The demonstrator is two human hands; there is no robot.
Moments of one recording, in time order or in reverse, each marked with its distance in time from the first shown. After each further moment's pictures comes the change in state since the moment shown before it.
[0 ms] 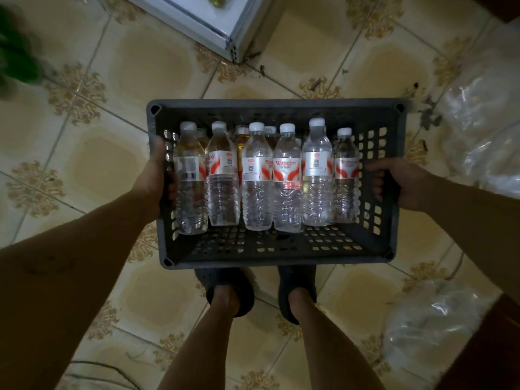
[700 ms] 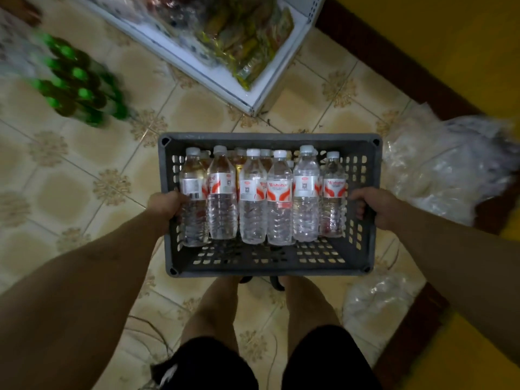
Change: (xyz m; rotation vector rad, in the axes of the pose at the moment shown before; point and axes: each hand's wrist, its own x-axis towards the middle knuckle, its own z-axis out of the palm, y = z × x) left_hand -0.238 0.060 -0.057 0.118 0.346 -0.040; right_hand -0.263 -0.050 -0.022 -0.098 0.061 -0.030
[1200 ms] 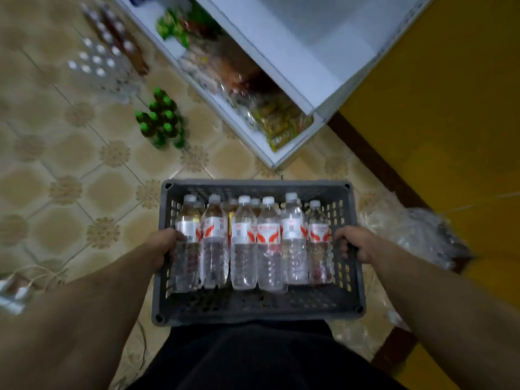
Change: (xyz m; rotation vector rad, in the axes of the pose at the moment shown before) left_hand -0.202 -0.047 -0.156 -0.263 -0.042 -0.150; right_hand -0.221 -0.042 0.016 -0.265 -0.034 -0.049
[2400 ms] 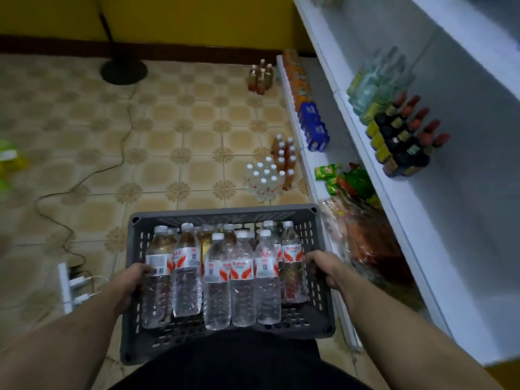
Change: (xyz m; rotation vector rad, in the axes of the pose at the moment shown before) left_hand 0.108 0.048 -0.370 -0.744 0.261 0.051; right_hand -0.145 -0.372 0.428 -0.536 -0.315 -0.490
